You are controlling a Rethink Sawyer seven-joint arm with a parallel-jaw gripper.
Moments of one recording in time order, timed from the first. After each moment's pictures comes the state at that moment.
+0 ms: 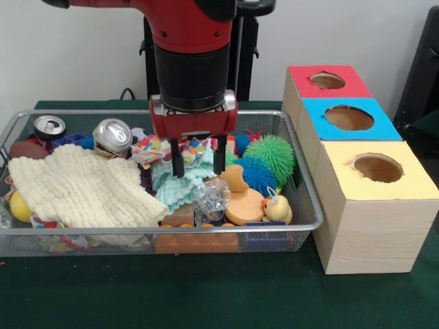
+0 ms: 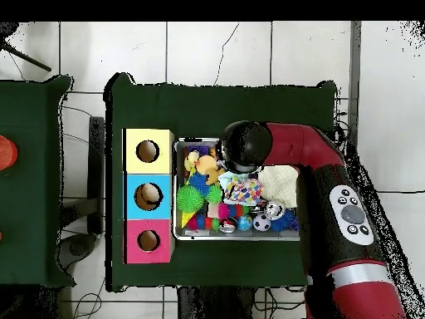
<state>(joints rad) -0.50 -0.56 0.36 1.37 -0.38 0.85 1.58</state>
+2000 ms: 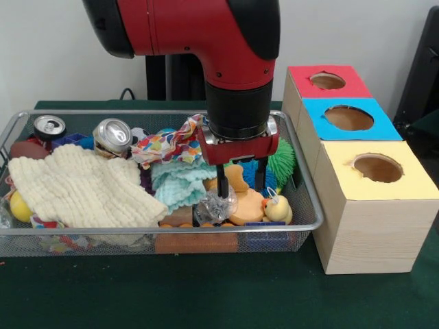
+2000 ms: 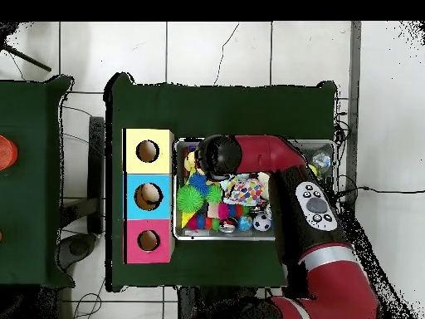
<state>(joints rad) -0.44 -0.48 0.36 1.43 -0.38 0.72 1.58</state>
